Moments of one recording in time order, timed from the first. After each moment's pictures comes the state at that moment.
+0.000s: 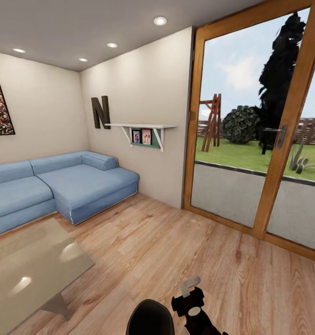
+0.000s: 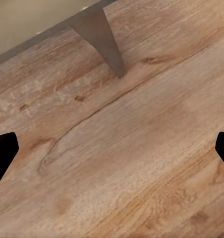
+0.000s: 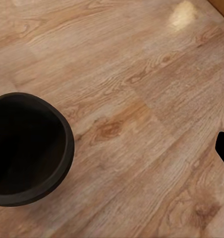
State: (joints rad) left arm 0.09 0.31 -0.07 -0.88 0.45 0.02 0.20; right arm -0.31 0.12 0.40 -0.78 0.03 0.33 -0.27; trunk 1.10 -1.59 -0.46
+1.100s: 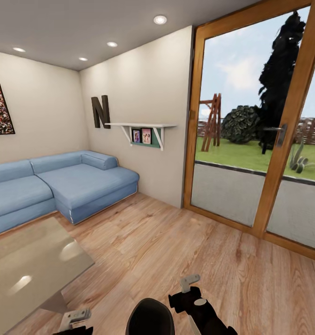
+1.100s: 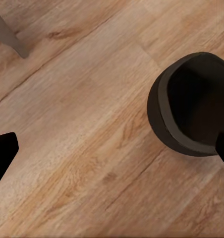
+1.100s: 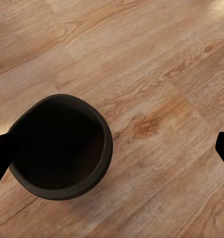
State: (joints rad) left arm 0.03 0.17 -0.12 -1.25 0.44 0.57 0.22; right arm -0.31 0.12 0.29 -0.83 0.03 0.38 -0.06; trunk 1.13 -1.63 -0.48
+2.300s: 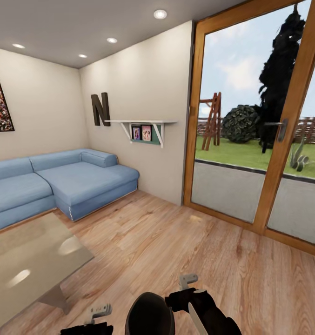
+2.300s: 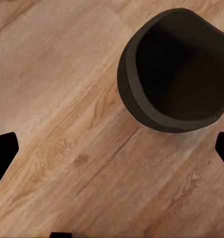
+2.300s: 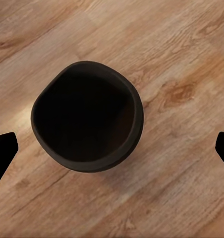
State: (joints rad) left arm -0.09 0.06 -0.18 -1.10 0.44 0.64 0.24; right arm -0.35 0.12 0.28 -0.85 -0.10 0.57 -0.01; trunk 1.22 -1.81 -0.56
